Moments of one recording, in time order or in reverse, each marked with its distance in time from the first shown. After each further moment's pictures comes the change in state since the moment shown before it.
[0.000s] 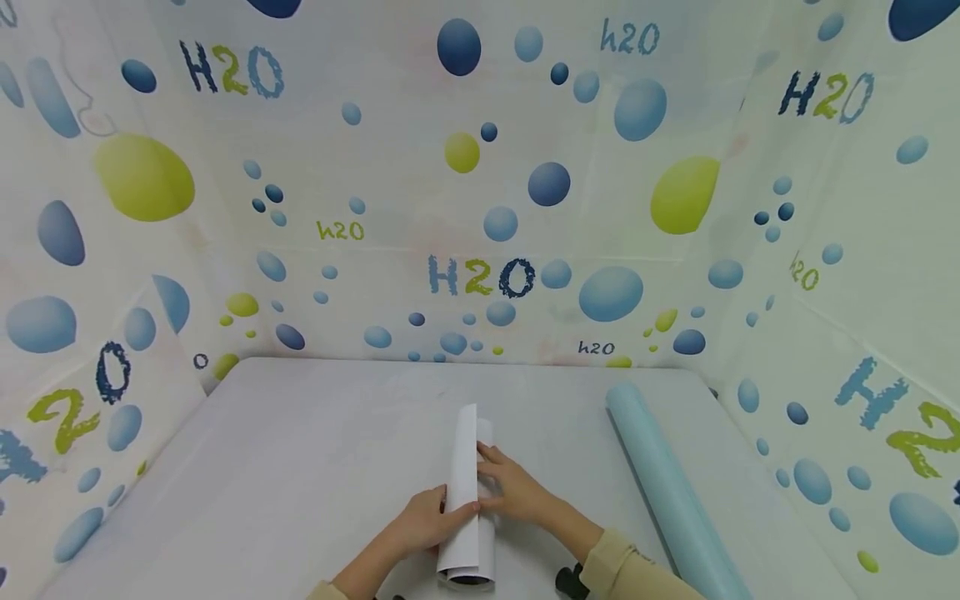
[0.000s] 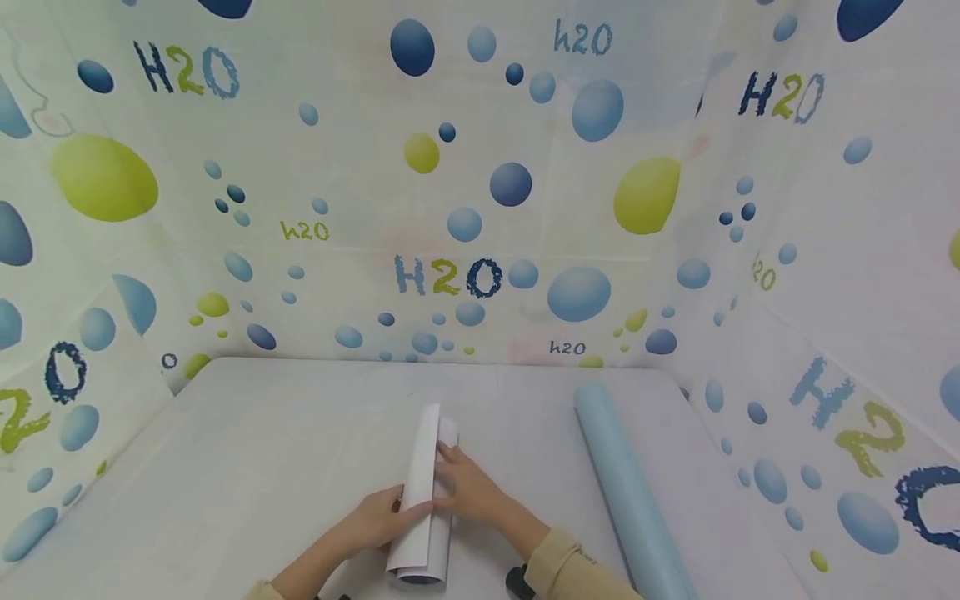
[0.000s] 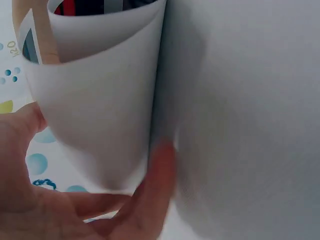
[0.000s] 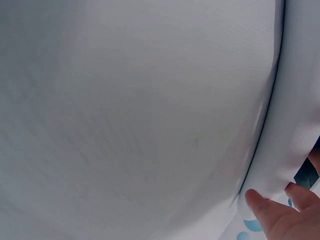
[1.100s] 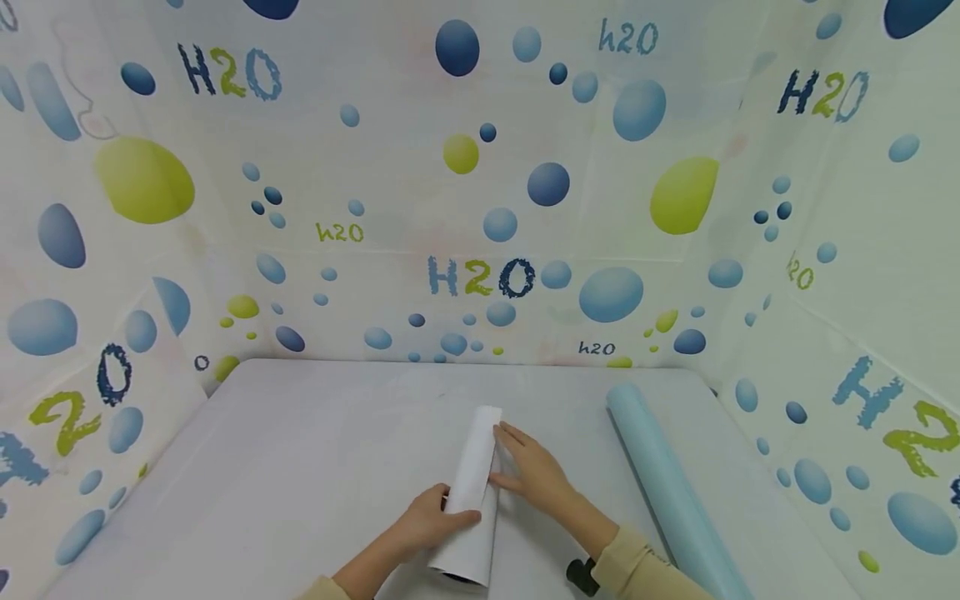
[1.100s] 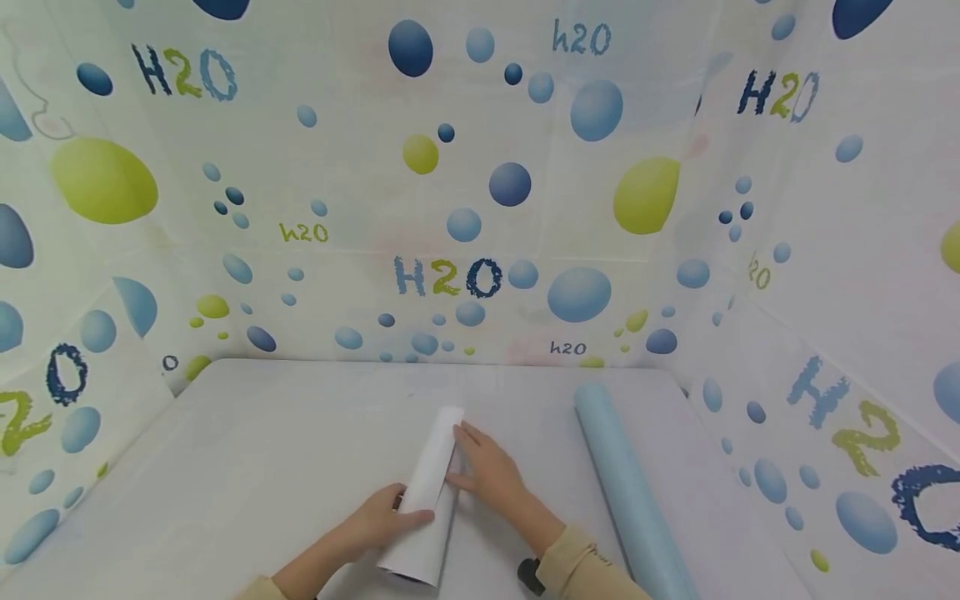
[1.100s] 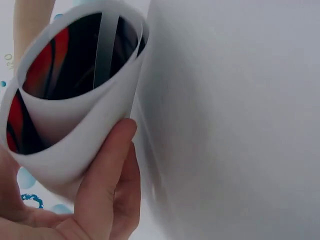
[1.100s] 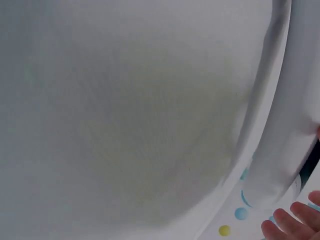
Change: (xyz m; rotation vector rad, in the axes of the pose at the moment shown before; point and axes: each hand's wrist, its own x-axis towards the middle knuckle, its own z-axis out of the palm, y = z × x) left_hand 0.002 -0.002 0.003 -0.142 -0.015 -0.077; right_hand -0.006 -0.001 -0.022 -0.335 0.213 0.108
